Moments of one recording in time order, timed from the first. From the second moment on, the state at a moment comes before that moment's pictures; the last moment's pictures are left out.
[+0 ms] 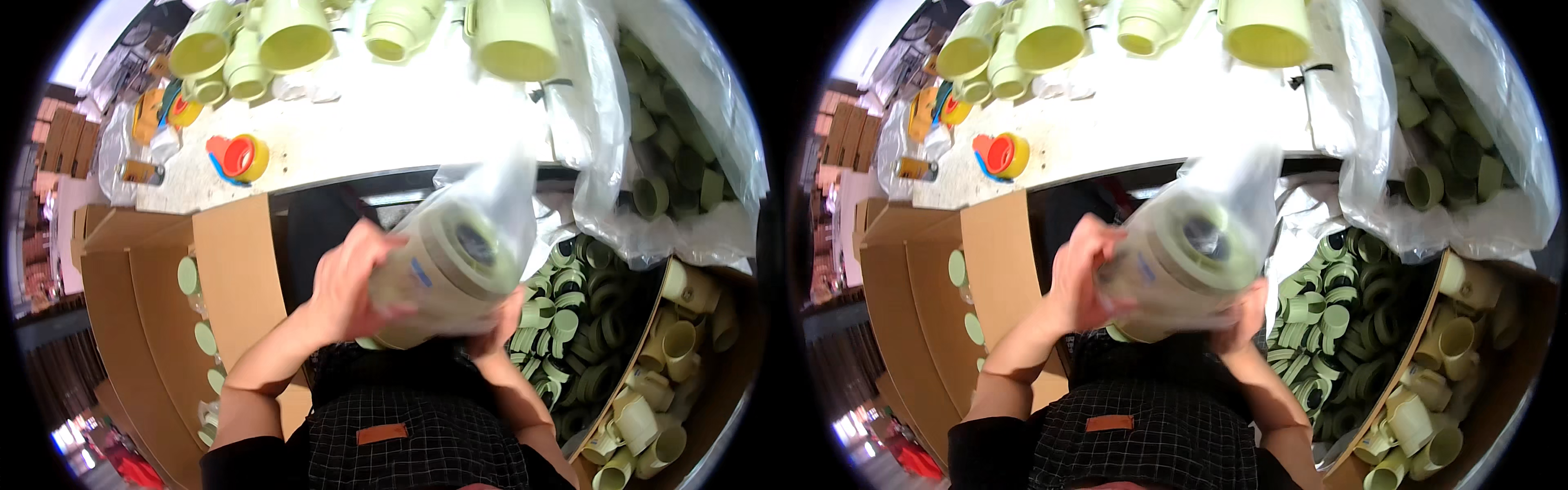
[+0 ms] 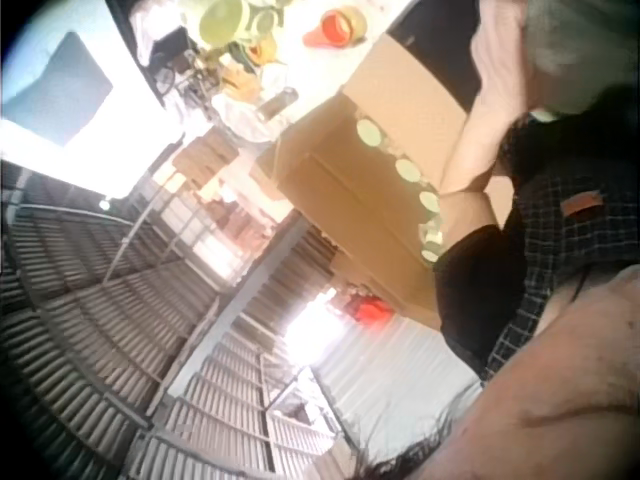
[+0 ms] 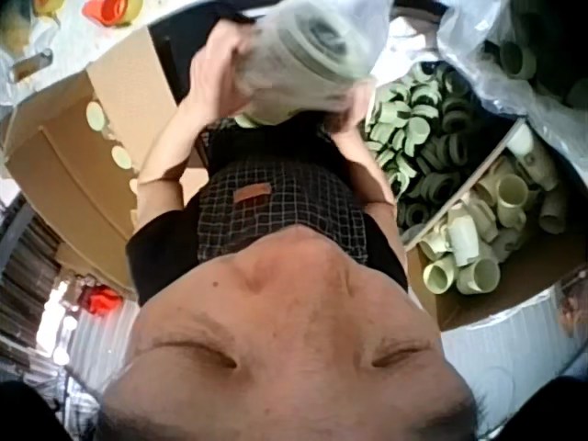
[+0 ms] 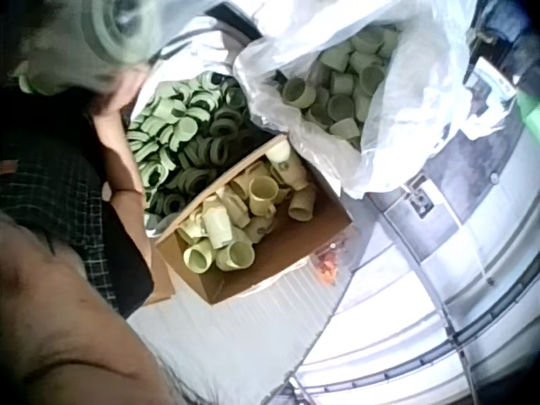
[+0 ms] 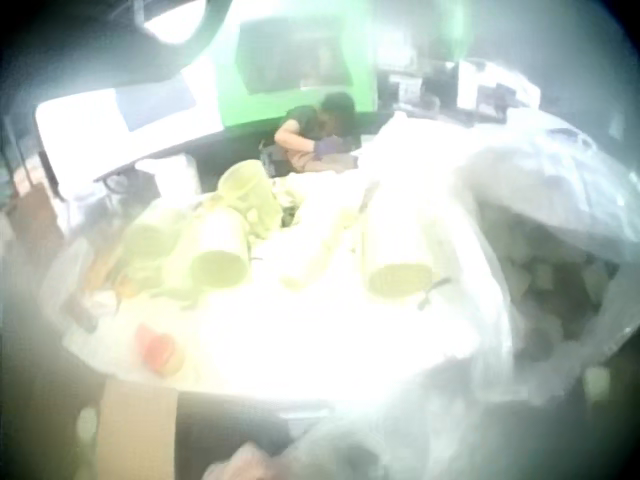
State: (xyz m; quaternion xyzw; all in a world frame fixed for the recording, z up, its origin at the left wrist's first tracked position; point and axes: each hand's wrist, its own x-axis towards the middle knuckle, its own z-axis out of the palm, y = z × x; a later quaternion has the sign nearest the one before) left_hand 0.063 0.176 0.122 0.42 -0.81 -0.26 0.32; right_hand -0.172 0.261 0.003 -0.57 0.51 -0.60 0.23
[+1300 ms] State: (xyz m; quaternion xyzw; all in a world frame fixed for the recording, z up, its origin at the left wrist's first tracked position) left_hand 0.422 0.603 0.032 0.96 -0.12 0.17 0.18; right_hand -0.087 -0.092 0.029 -0.52 0.67 -0.53 0.06
